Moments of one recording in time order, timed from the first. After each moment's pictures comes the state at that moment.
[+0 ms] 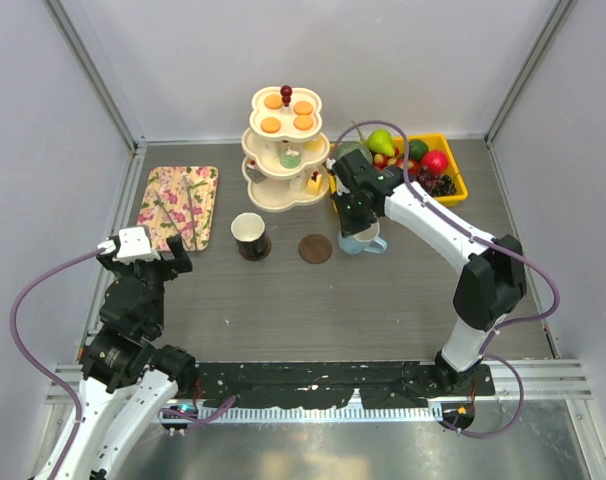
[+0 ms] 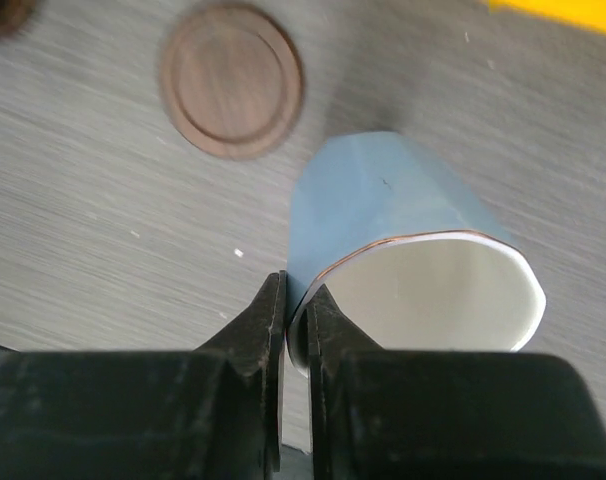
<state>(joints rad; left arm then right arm) -0.43 0.32 0.66 -0.35 -0.61 0.00 0.59 1.73 1.53 -0.95 0.02 0.21</state>
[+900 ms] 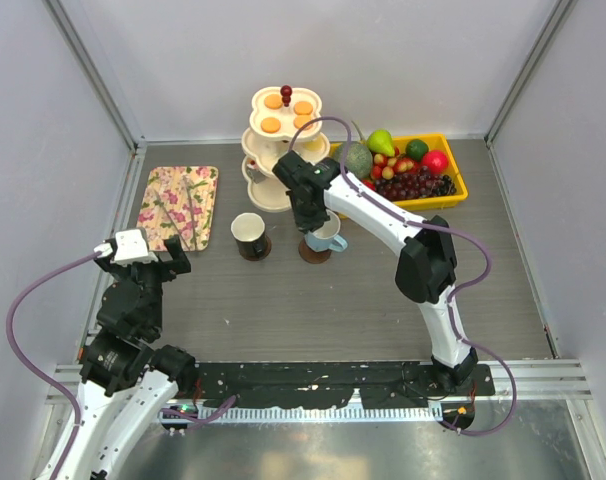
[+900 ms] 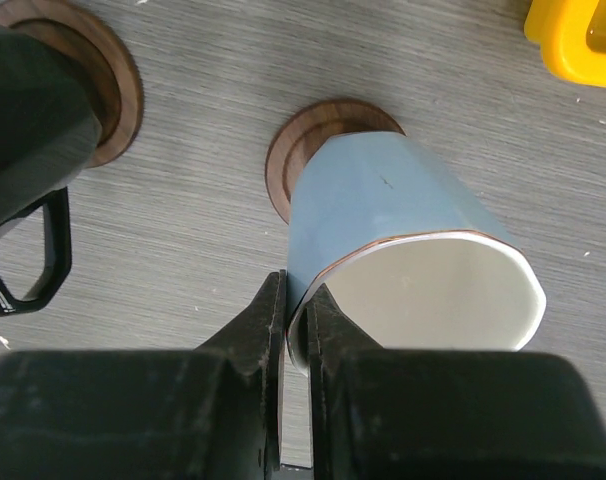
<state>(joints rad) -0.43 0.30 0.66 -0.35 -0.61 0.00 0.78 2.13 2.05 -1.12 0.19 0.50</state>
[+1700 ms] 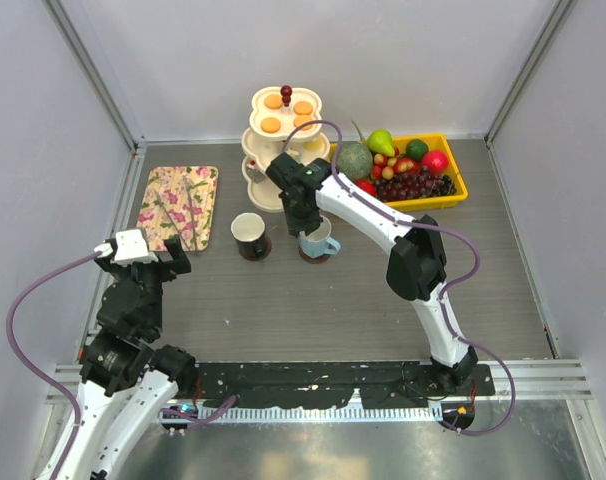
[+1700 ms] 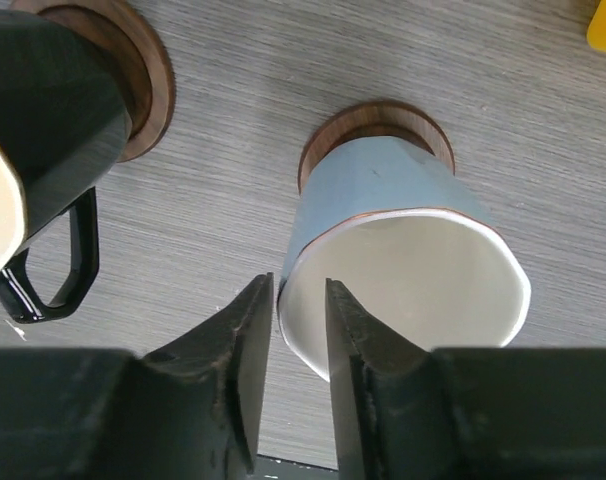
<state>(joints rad) -0.43 0.30 0.66 -0.35 -0.61 0.00 0.79 2.21 2.14 -1.15 0.15 0.50</state>
